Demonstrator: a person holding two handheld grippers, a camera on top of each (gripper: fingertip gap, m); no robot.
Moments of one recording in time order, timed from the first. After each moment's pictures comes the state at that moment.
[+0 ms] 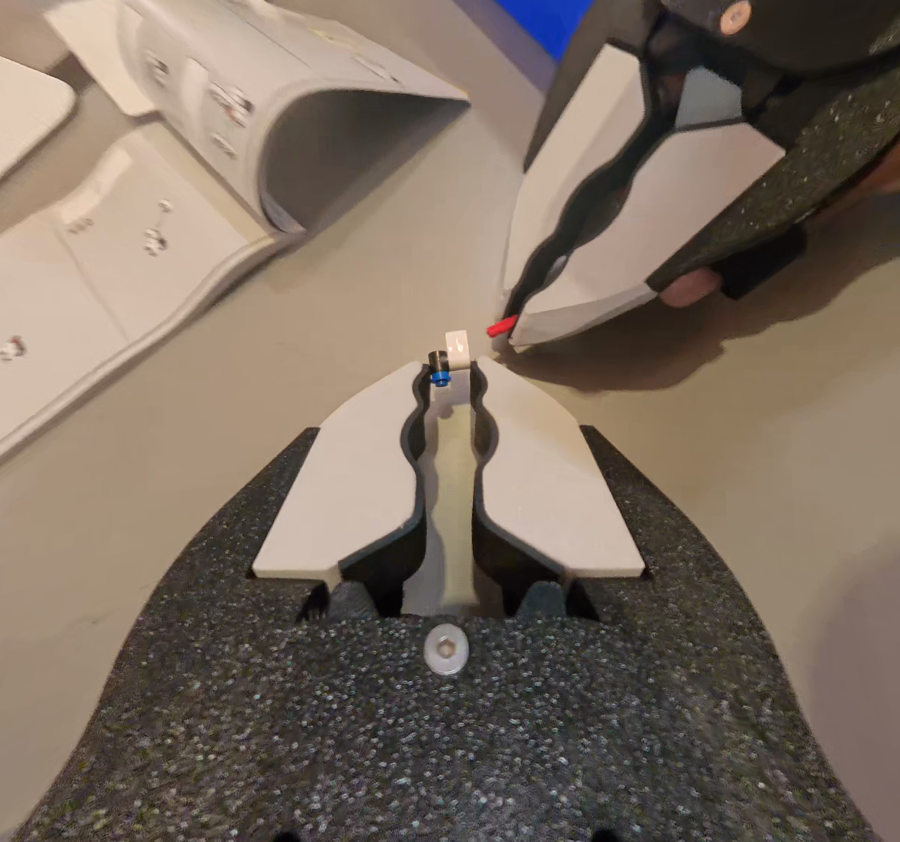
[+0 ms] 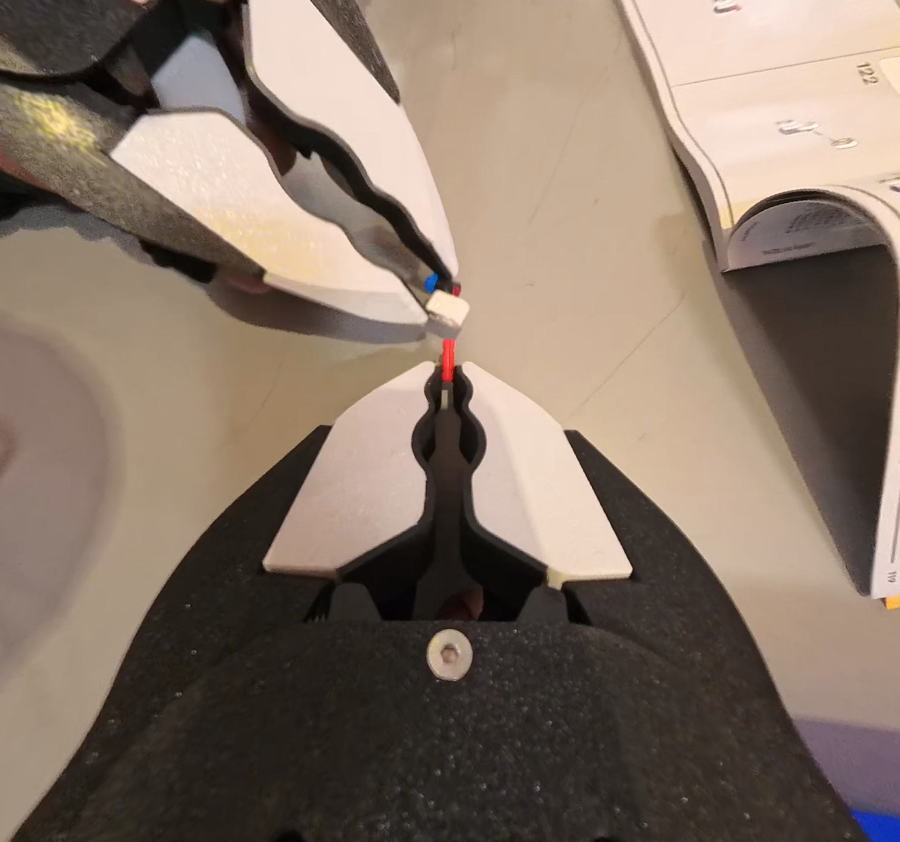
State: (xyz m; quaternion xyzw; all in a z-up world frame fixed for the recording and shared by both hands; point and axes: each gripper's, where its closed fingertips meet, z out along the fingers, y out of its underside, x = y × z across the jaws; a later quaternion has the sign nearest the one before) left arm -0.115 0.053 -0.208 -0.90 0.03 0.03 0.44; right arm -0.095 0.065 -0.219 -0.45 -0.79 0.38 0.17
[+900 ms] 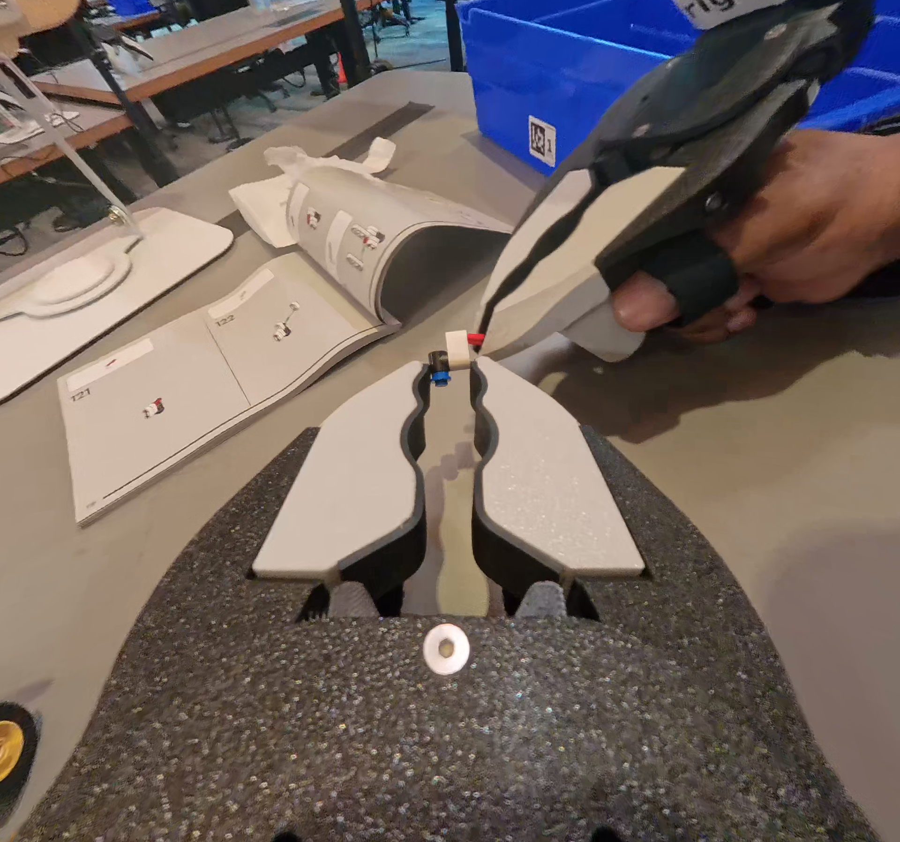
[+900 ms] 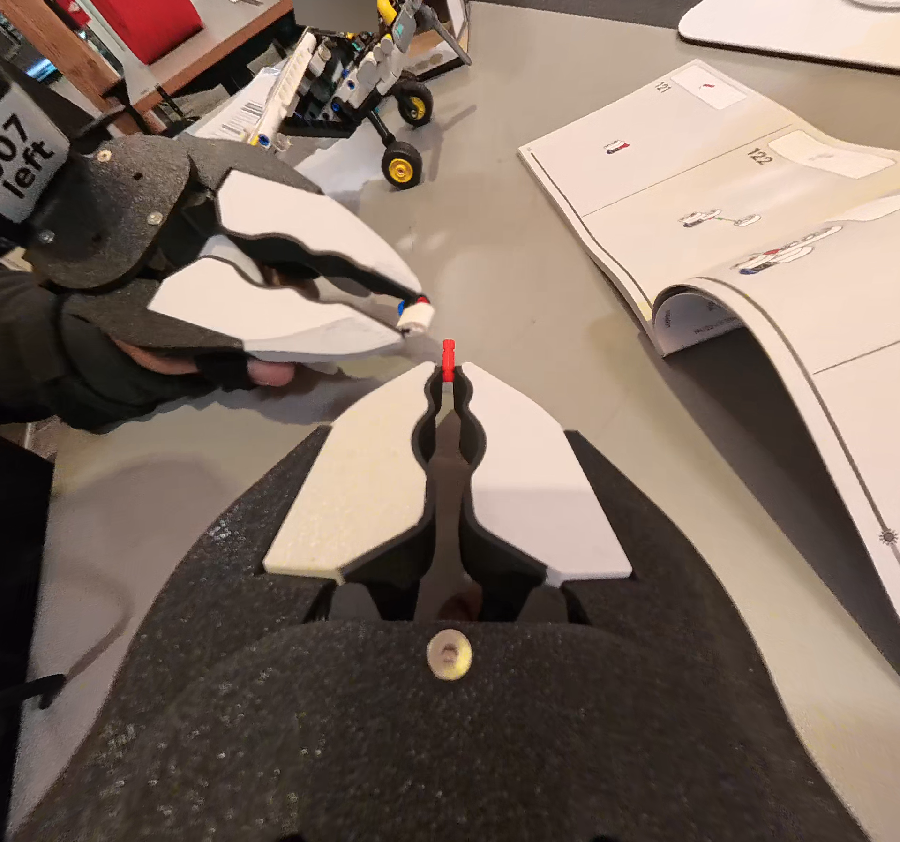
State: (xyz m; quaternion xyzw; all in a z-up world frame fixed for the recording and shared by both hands) left arm -0.148 0.061 -0.174 -0.82 0.02 0.07 0.57; right arm -0.143 0.071 -0.187 -0.51 -0.67 0.51 0.15
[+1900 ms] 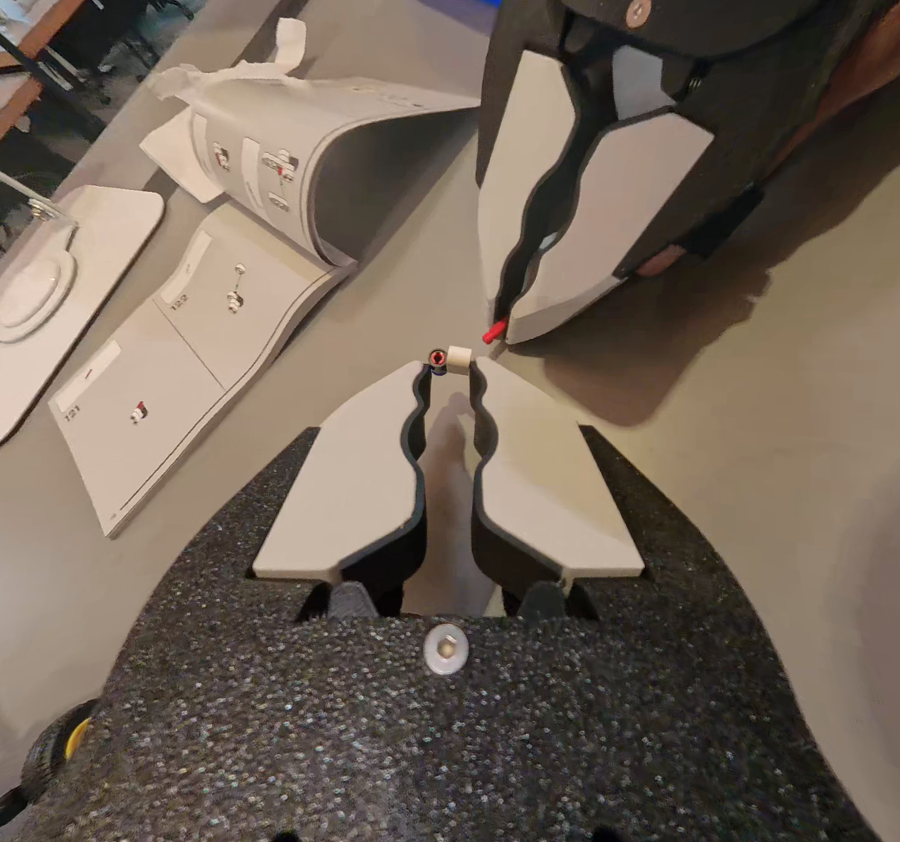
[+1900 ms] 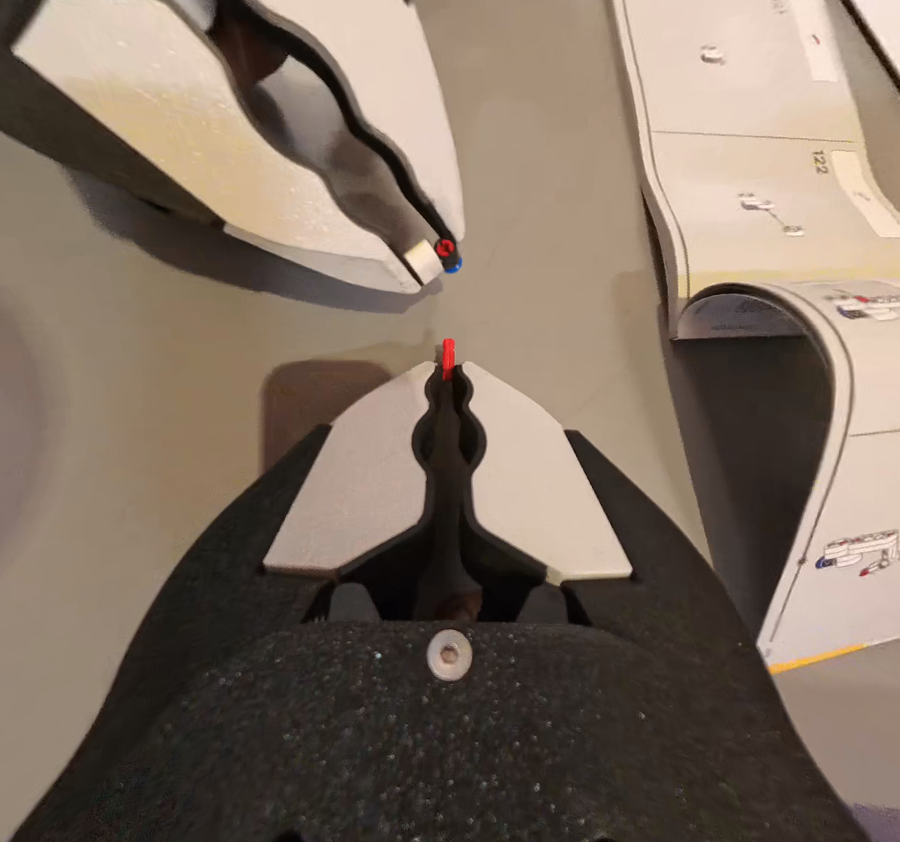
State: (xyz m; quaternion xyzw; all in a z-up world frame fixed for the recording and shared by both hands) left arm -0.138 0.054 -0.207 -0.87 0.12 0.11 0.46; right arm -0.123 0.072 -0.231 -0.39 -0.84 0.31 0.22
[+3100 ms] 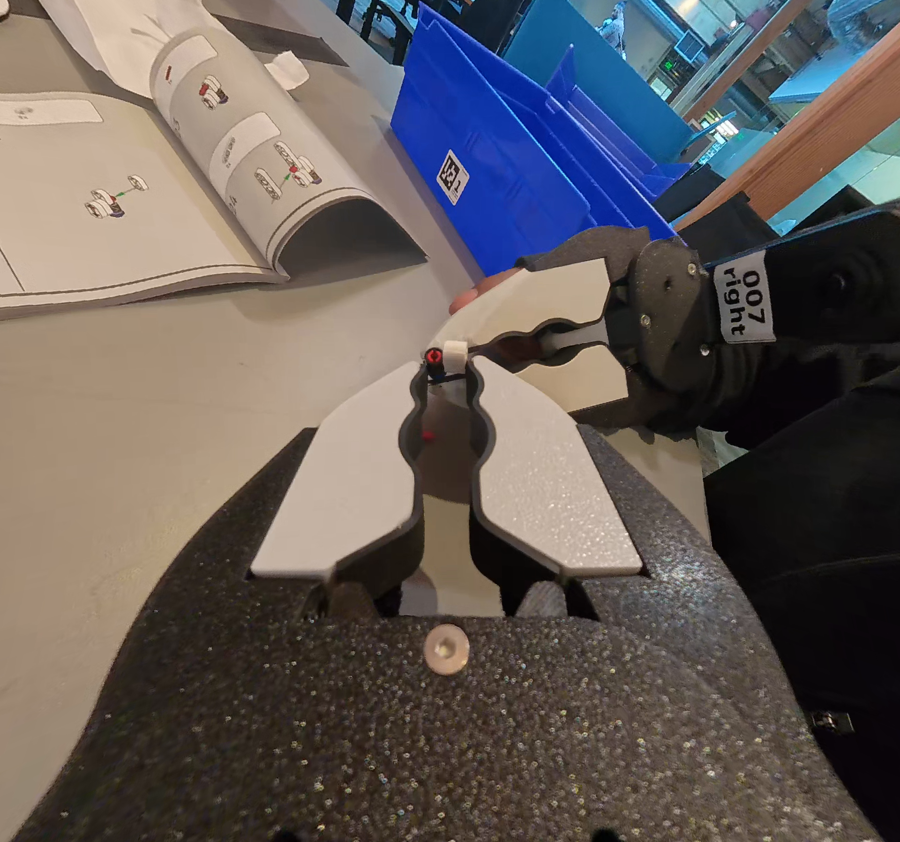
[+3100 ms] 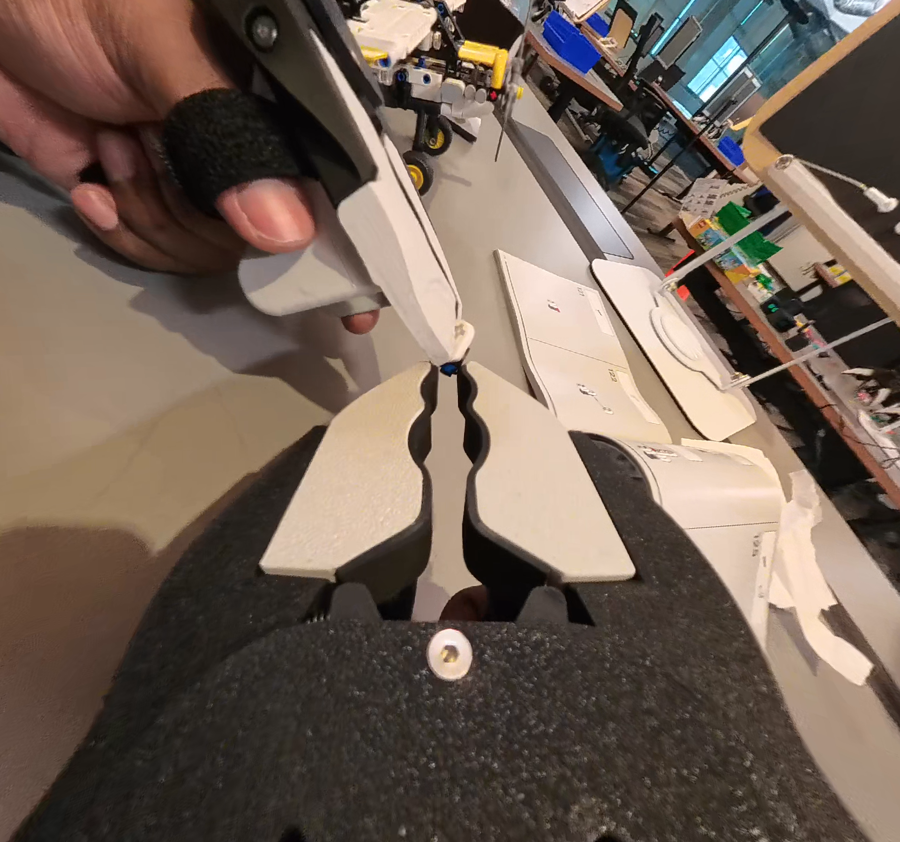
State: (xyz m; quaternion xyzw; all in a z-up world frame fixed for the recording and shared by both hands) left arm -0.128 0.058 -0.168 -0.78 -0.13 -0.24 0.56; right arm -0.140 0.054 -0.175 -0.25 -0.78 0.38 0.44
